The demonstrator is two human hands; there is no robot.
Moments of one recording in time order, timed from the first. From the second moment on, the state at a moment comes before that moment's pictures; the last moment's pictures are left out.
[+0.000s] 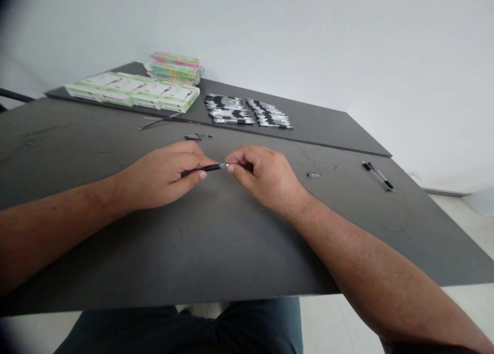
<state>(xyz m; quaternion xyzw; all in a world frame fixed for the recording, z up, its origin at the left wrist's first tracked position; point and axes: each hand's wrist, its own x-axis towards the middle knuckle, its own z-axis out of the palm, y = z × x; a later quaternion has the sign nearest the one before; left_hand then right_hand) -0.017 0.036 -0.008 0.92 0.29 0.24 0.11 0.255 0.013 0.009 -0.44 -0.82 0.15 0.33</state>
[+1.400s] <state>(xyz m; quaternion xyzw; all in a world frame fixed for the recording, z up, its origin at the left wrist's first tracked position) -0.022 0.027 -0.002 0.93 0.29 0.19 0.08 0.242 0.012 0.003 -0.39 -0.89 0.12 0.20</state>
